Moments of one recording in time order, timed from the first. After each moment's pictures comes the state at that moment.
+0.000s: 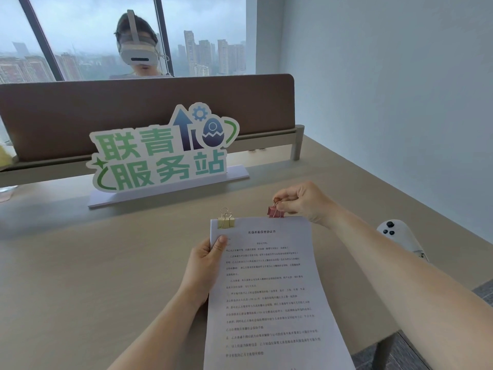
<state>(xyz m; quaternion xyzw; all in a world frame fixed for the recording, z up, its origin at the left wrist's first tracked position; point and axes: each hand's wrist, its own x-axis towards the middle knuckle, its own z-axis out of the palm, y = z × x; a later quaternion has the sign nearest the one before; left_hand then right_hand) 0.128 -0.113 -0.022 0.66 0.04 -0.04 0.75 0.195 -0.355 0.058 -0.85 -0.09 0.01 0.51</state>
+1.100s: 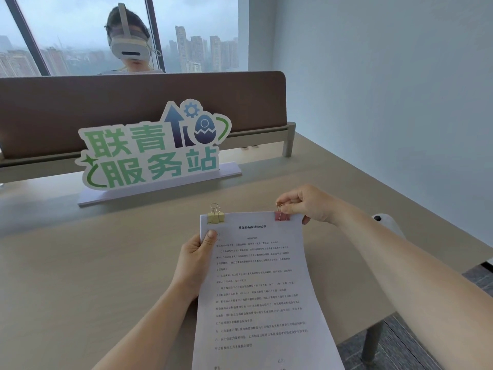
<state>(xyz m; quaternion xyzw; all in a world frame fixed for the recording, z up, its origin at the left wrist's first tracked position) 0.129 -0.110 -0.023 0.65 0.04 -0.03 0.76 0.179 -0.380 0.063 -0.89 -0.06 0.11 0.44</state>
